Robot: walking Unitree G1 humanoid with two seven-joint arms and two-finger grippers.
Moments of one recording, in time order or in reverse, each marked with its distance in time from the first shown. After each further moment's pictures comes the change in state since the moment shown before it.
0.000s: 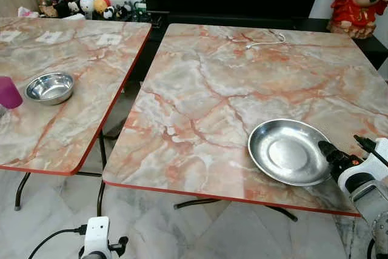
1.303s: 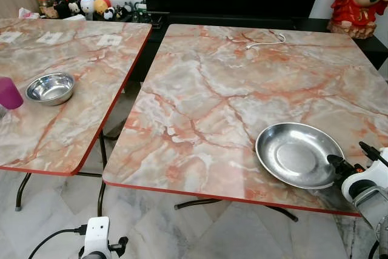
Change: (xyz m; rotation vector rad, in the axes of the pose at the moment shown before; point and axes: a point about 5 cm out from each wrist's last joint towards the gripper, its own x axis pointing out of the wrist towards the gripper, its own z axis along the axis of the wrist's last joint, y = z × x) left arm 0.000 0.001 0.000 -0.001 0.000 0.006; right arm -0.001 -0.018 -0.008 0.031 0.073 -0.142
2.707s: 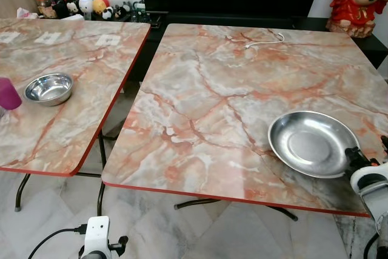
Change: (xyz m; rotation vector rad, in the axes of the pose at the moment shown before) left arm 0.000 0.000 0.001 0.001 -0.007 0.001; right arm 0.004 0.000 0.016 0.204 -0.122 -0.008
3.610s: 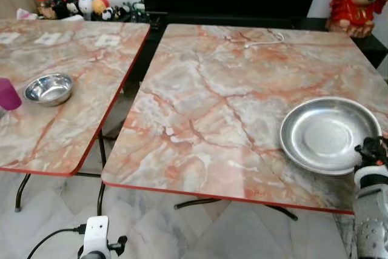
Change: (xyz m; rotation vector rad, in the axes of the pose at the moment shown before) left arm 0.000 0.002 0.000 0.000 -0.002 0.005; right arm -0.006 0.008 0.008 -0.197 -0.365 -0.027
